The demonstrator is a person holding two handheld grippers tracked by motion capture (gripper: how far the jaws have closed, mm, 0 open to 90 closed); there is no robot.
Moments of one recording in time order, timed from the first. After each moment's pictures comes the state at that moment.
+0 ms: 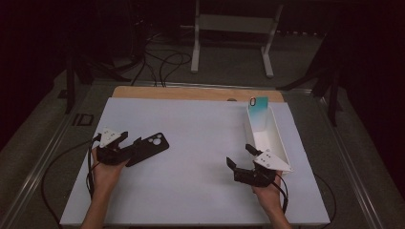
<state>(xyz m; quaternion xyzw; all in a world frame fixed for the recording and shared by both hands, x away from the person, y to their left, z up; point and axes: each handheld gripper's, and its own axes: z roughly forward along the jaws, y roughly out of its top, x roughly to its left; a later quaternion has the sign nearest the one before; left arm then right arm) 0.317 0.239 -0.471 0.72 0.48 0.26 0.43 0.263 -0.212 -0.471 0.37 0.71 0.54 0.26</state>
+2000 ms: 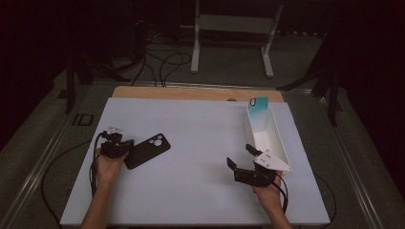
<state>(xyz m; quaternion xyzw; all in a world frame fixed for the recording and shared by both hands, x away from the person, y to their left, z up) 0.360 0.255 -0.522 0.74 0.56 0.16 0.34 0.263 -0.214 -0.473 0.37 0.71 0.54 0.26</state>
